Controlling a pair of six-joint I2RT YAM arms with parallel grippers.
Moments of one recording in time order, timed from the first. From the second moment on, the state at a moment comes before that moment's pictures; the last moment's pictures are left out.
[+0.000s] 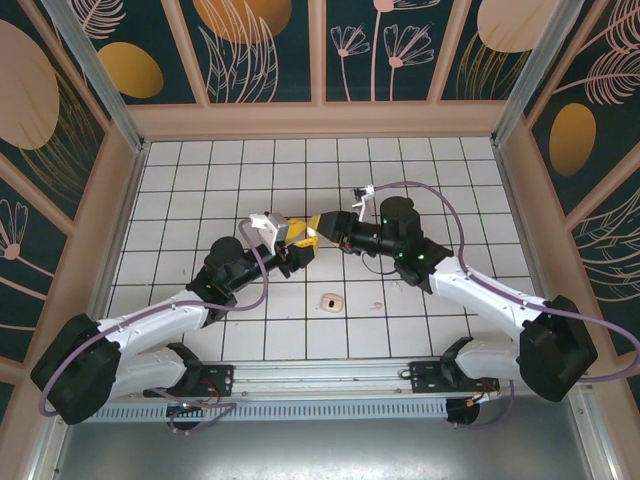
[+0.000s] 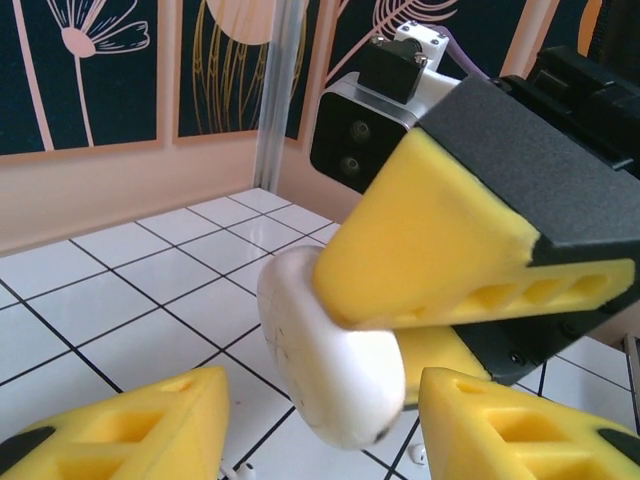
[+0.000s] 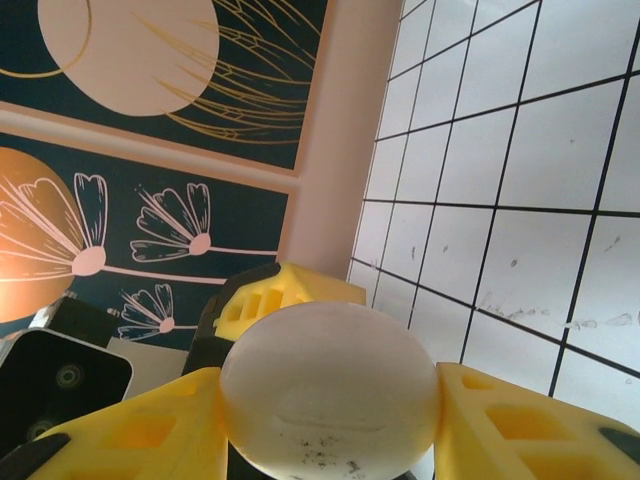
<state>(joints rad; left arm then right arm) -0.72 1.15 0.46 0.71 0.28 -0.21 0.71 1.23 0.77 0.23 -0.51 1.11</state>
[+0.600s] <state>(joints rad) -0.73 1.16 0.46 0.73 0.28 -0.23 0.74 1.22 0.77 0.23 -0.47 1.10</state>
